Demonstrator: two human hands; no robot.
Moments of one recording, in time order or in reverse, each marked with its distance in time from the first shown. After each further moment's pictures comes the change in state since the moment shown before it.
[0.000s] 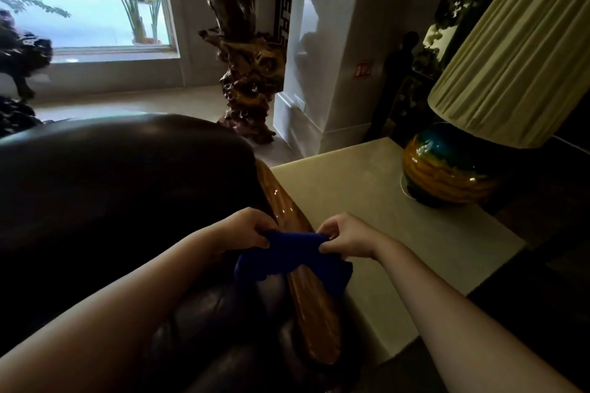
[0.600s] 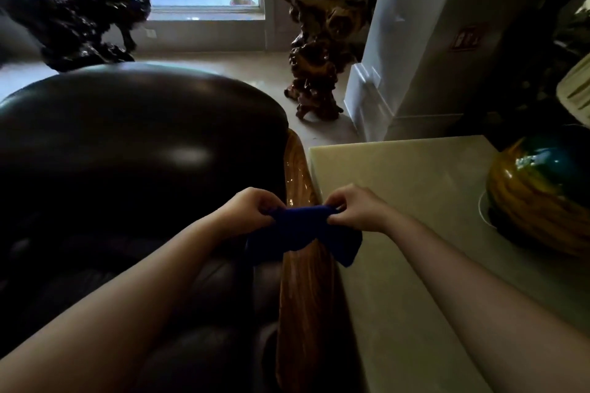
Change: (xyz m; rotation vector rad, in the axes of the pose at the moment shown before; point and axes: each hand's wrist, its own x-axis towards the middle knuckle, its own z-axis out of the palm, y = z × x) left_hand 0.129 0.003 0.062 -0.312 0.345 -0.311; right_hand 0.151 0.102 -0.094 -0.260 -0.136 -0.329
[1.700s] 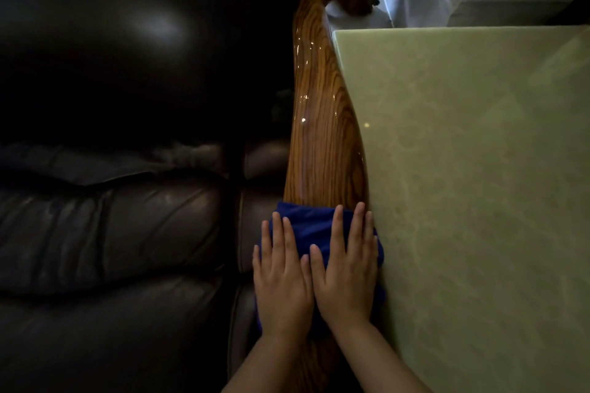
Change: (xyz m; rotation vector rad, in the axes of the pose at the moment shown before) left_hand 0.052 -0.197 0.311 0.242 0.494 -0.265; right_hand 0.054 0.170 0.313 -0.272 0.539 0.245
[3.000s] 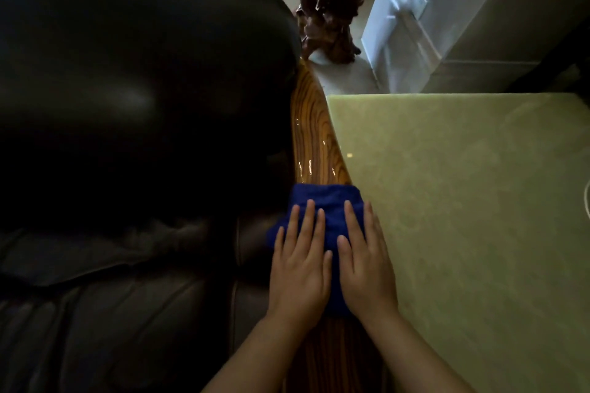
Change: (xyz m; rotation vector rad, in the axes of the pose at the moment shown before) left_hand 0.176 0.038 -0.034 -0.048 -0.051 0.334; right_hand 0.173 -0.011 -0.024 0.236 0.002 -0.072
